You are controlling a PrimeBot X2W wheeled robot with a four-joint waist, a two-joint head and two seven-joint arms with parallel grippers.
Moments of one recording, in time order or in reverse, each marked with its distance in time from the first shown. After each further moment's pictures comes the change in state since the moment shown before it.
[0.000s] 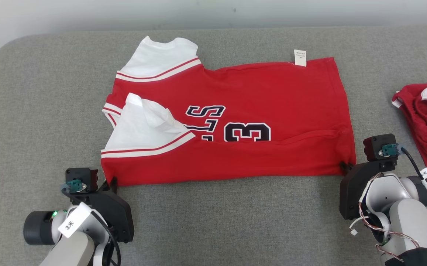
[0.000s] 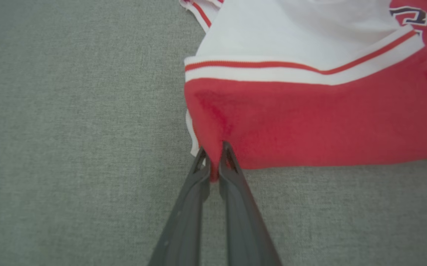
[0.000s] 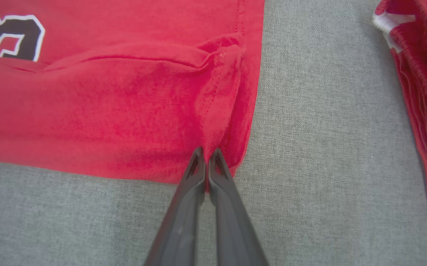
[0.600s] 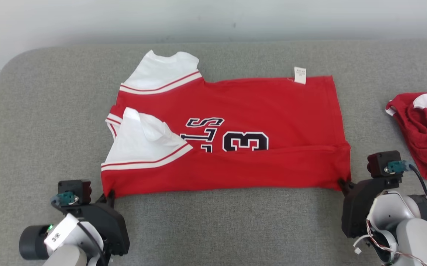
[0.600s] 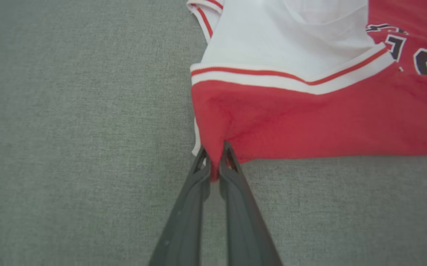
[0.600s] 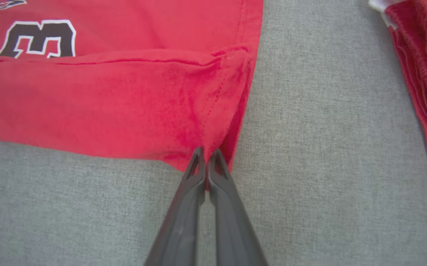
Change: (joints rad) left arm 0.062 0.030 0.015 -0.056 -0.054 -0.001 0.014; right arm 0.100 0.000 0.005 -0.102 0.097 0.000 0.050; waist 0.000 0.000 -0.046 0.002
